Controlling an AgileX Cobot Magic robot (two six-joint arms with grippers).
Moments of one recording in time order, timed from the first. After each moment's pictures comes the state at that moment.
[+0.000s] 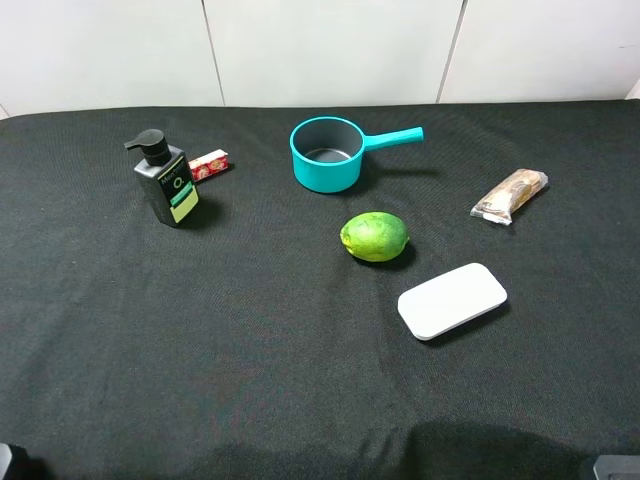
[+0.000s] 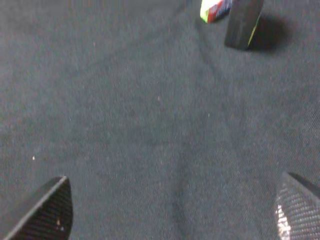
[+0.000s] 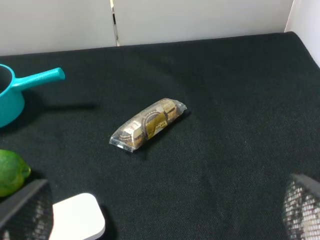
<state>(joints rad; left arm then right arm) -0.08 0.04 -0.48 0.09 1.05 0.01 0.01 0.00 -0.50 0.01 1.03 0.00</state>
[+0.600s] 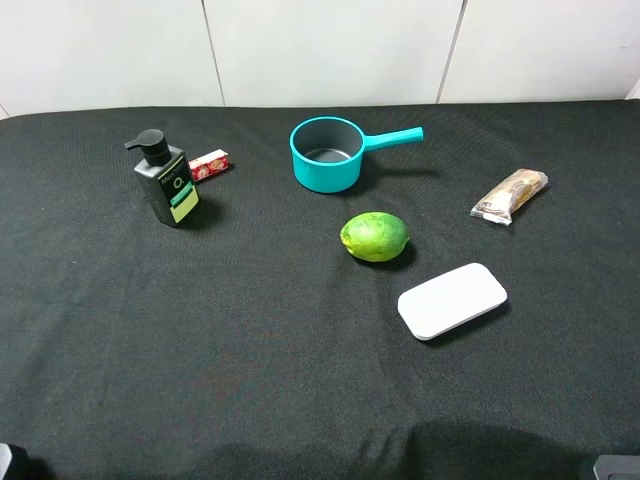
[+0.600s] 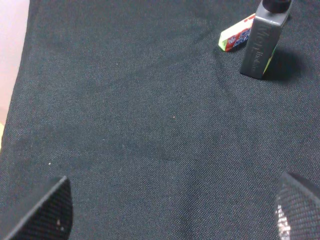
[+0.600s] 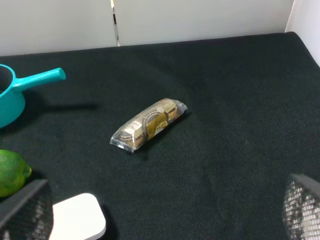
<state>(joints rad) -0.01 0.00 -0.48 0.09 1.06 0.00 0.01 0.00 -0.50 0.01 1.03 0.00</state>
